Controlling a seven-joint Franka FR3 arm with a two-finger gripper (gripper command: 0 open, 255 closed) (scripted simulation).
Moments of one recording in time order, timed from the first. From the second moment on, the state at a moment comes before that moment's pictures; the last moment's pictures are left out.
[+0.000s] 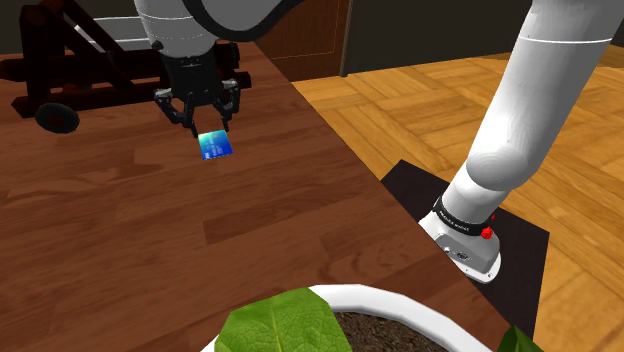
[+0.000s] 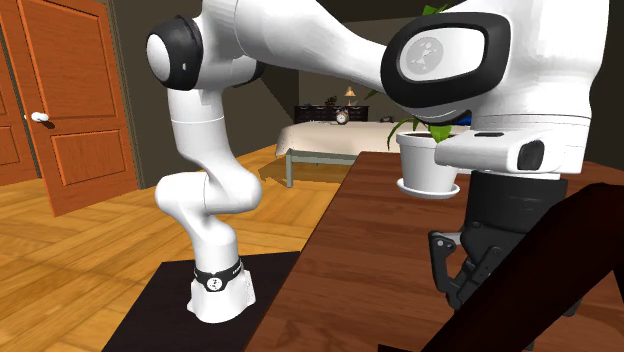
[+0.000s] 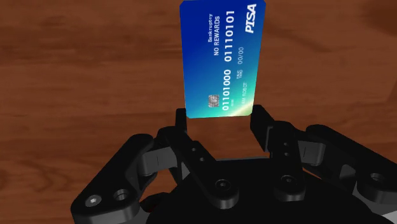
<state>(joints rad) -0.06 0.17 0.84 -1.79 -0.30 1.92 1.31</state>
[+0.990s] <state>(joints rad) -0.06 0.15 0.85 -1.71 -0.27 1.83 1.28</state>
